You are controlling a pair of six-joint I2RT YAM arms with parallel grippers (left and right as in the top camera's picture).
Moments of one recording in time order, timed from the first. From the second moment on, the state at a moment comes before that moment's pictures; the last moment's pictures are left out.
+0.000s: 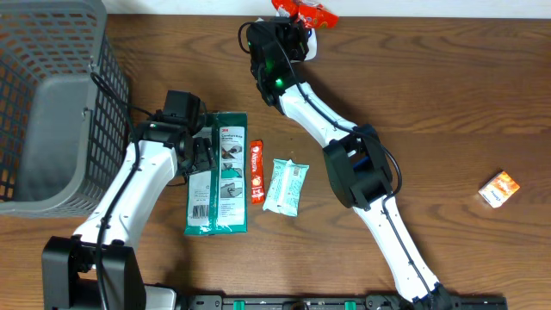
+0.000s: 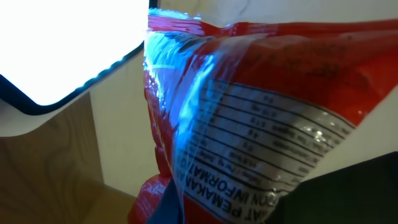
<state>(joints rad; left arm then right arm) -0.15 1.55 1.05 -0.88 -0.14 -0.42 0.57 2.71 2.29 0.24 1.08 -1.83</state>
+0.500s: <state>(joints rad) -0.15 1.55 1.05 -0.88 -0.14 -0.42 0.57 2.28 2.29 -0.82 0.90 -1.13</state>
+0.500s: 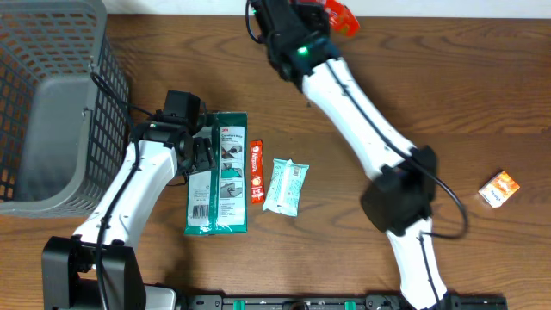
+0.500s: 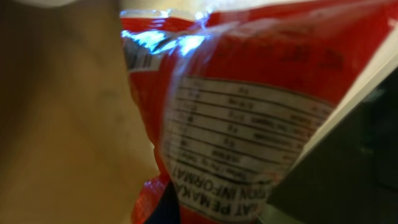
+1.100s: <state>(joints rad) -0.15 1.55 1.05 -0.88 -0.14 -0.42 0.38 2.16 2.29 -1.57 0.34 -0.23</state>
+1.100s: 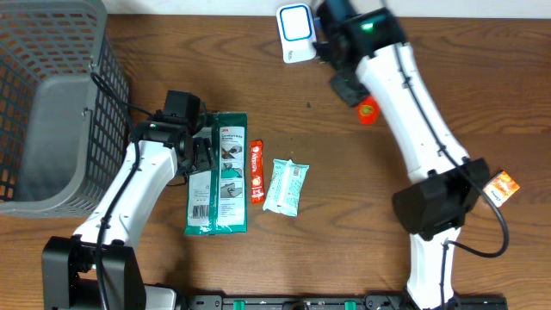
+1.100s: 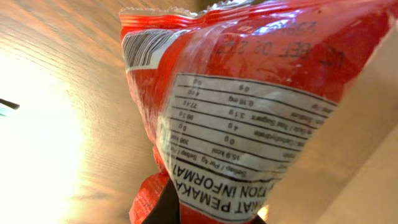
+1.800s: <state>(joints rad) -0.15 1.55 1.05 -0.88 -0.14 -0.42 -0.08 2.16 2.16 -1.63 0.26 0.08</state>
